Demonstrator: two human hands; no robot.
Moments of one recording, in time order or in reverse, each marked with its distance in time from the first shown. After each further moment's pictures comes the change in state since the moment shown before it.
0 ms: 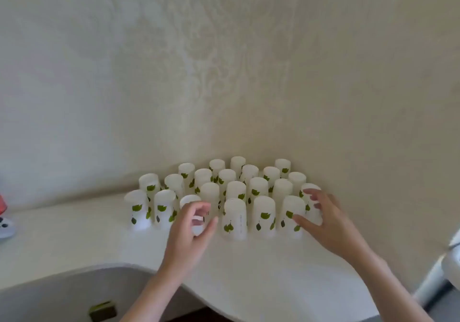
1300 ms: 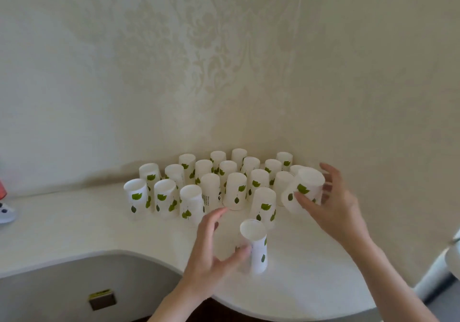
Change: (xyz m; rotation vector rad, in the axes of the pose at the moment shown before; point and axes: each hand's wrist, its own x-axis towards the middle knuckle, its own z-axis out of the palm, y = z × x) left_hand -0.051 0.007 0.029 -0.171 -0.251 -0.082; right_hand -0.002 -0.027 -0.005 0.249 0.208 0.023
